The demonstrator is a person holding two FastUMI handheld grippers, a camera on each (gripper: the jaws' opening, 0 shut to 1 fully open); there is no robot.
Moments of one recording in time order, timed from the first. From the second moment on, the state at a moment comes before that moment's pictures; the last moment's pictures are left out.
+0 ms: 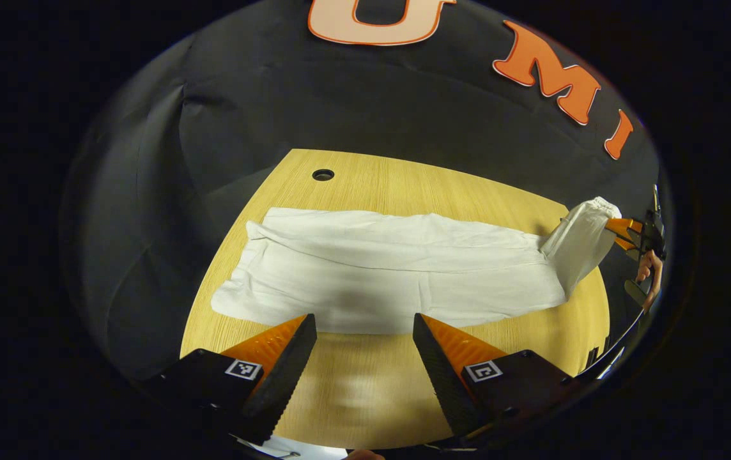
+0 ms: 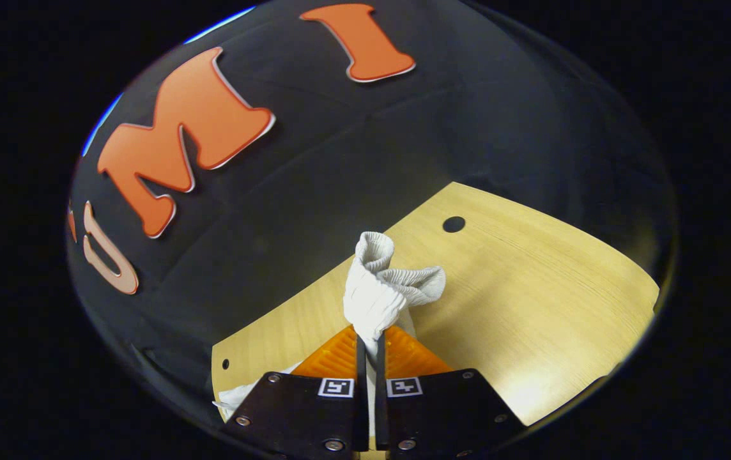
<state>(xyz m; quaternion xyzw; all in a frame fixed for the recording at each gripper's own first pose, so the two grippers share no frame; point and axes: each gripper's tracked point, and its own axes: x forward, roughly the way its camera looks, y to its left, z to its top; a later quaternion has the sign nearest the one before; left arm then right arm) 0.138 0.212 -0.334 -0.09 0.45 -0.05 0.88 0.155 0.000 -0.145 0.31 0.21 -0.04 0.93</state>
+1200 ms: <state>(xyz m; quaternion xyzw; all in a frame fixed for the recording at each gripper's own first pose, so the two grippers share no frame) 0.125 0.266 -0.424 -0.42 0.51 0.03 0.76 0.129 0.272 -0.221 0.17 0.33 0.11 0.92</state>
